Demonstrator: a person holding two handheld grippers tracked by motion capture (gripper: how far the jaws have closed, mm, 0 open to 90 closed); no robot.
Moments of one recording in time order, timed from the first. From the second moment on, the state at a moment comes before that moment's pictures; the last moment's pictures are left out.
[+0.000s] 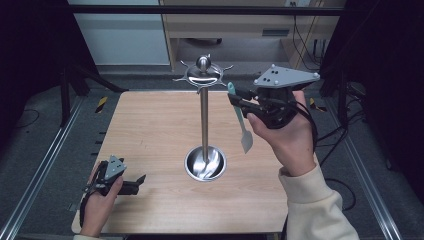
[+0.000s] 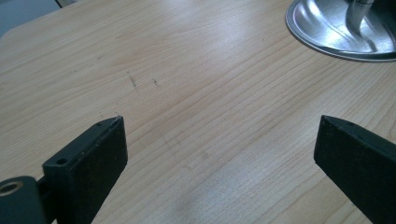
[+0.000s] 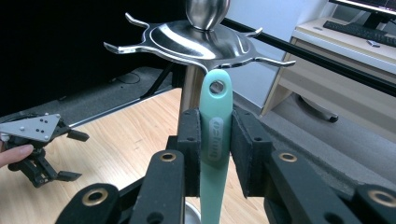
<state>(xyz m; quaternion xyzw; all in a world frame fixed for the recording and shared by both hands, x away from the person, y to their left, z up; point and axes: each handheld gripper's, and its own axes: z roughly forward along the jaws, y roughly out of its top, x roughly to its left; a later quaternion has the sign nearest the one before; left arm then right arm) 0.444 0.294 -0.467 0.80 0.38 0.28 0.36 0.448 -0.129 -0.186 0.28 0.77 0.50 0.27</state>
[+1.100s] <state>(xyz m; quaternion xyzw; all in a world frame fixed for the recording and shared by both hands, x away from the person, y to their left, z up) 0.445 0.294 -0.467 0.80 0.38 0.28 0.36 0.455 -0.119 -0.191 0.28 0.77 0.51 0.26</state>
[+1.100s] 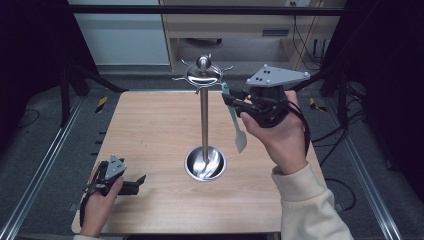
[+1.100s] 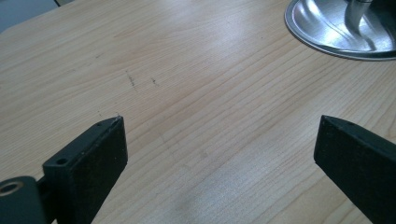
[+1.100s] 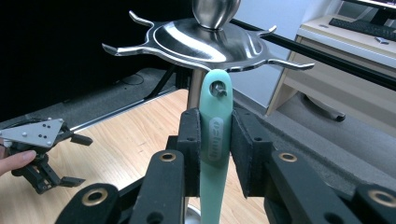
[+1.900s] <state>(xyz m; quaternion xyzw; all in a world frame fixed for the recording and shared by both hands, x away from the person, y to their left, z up) 0.445 0.293 -0.467 0.81 0.38 0.28 0.36 0.460 -0.114 -0.196 0.29 0.76 0.52 0.26</state>
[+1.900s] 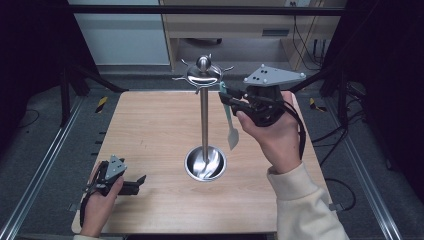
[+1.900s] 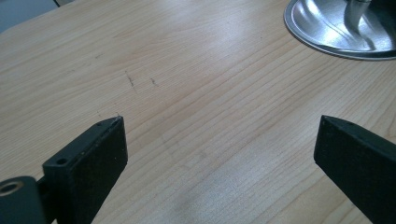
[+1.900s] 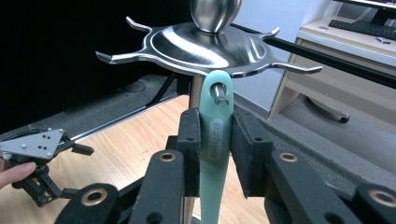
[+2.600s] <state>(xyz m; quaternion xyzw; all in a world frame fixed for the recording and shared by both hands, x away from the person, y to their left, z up) 0.445 0.293 -0.468 0.81 0.38 0.28 0.36 0.451 -0.126 -0.198 0.31 0.75 0.52 0.28</state>
